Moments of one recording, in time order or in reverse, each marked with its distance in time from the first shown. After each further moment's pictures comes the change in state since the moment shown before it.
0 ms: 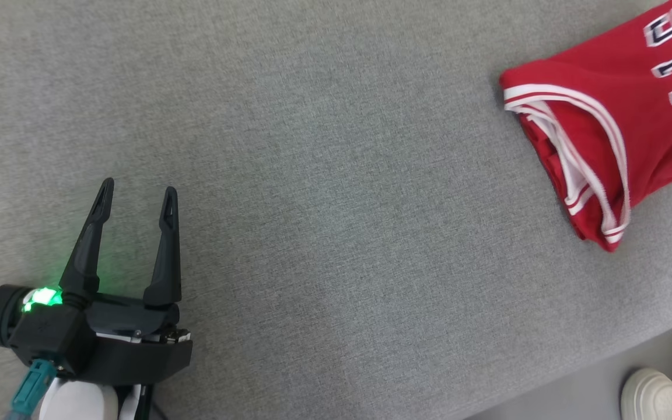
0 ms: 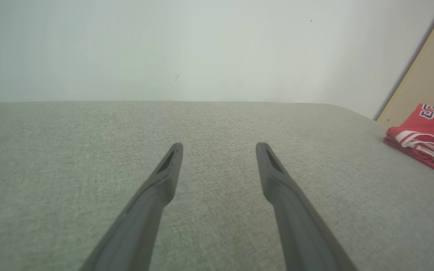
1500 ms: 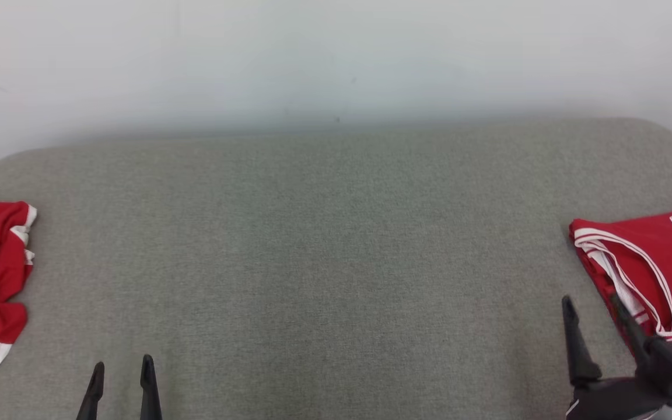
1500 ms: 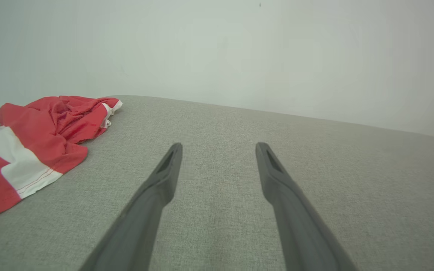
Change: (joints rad) left arm 0.356 -0.103 0.146 0.150 -0.047 0.019 0.000; right arm 0.670 0.401 -0.027 -0.348 0.181 0.000 -0.293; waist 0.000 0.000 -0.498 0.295
